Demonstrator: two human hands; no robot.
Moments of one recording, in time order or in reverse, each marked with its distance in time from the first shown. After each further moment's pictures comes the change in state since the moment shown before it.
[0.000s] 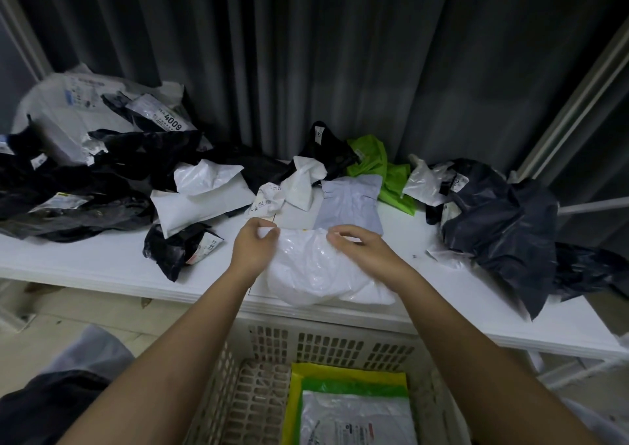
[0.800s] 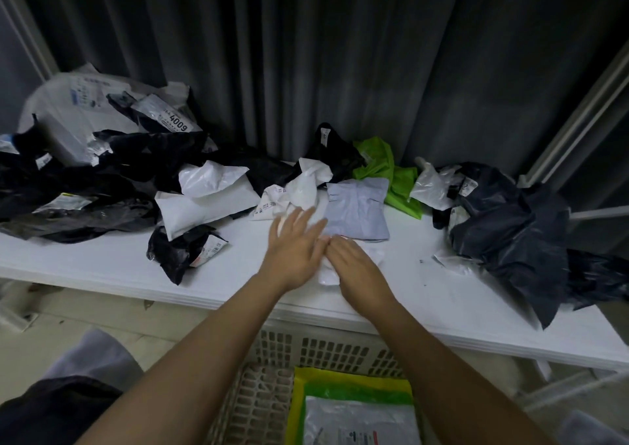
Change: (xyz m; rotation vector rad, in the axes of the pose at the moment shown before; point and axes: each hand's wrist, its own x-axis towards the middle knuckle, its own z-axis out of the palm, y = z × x) left_hand -0.007 0.001 0.032 0.845 -0.199 0.627; right_hand 0.016 0.046 0.035 -0.980 0.162 -0.677
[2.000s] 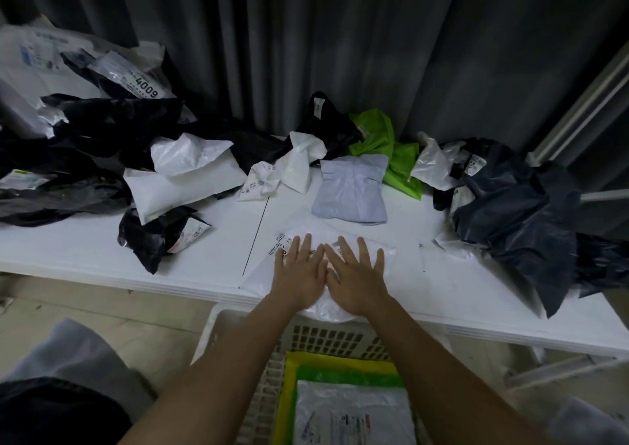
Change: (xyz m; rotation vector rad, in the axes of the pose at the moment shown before) left_hand -0.012 0.001 0.084 0.013 -0.385 -0.175; right_hand -0.014 0.008 0.023 -0.096 -0.605 0.500
